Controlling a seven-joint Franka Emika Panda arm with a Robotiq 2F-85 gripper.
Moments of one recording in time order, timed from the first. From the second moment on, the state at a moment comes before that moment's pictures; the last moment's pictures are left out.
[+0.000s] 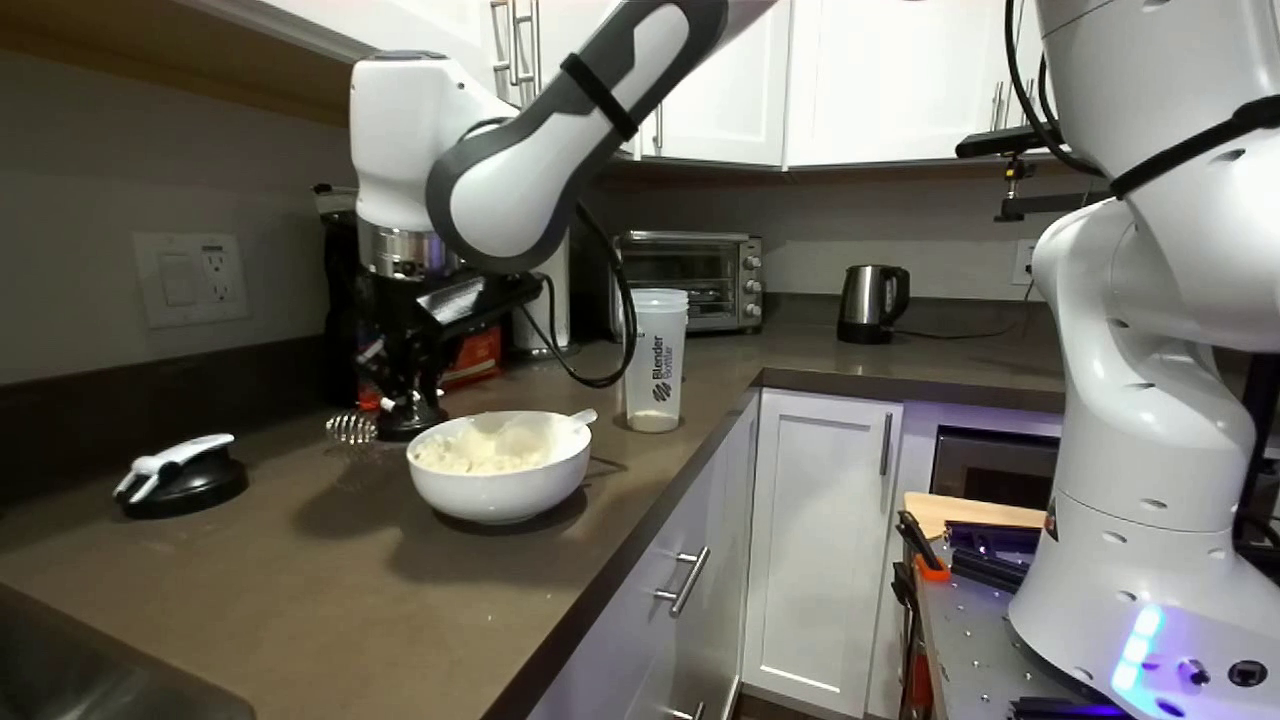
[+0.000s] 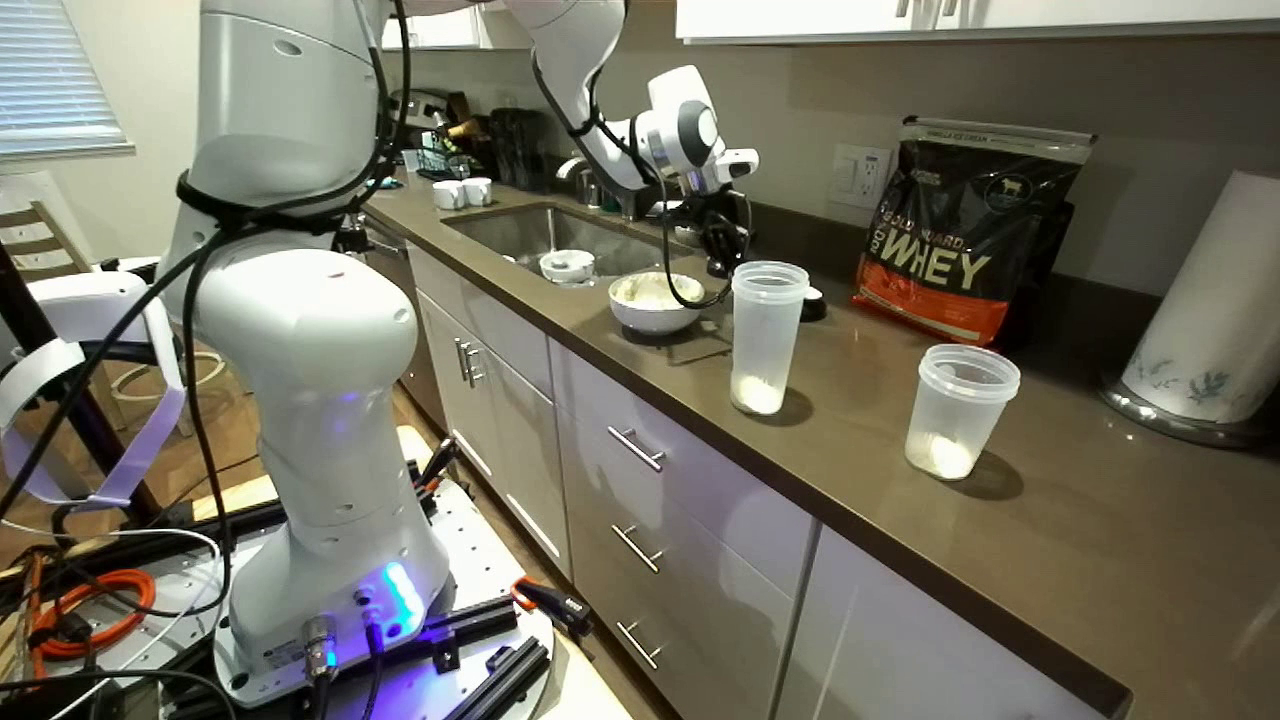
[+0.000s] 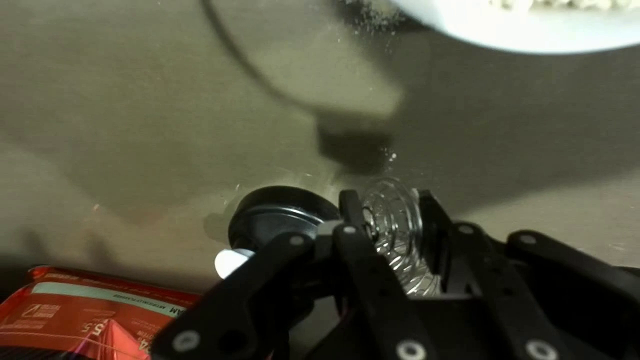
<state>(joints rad) 0.31 0.36 -0.12 -1.92 -0.44 2.51 0.62</state>
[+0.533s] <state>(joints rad) 0.30 0.24 -0.12 -2.03 -0.45 2.51 0.62</state>
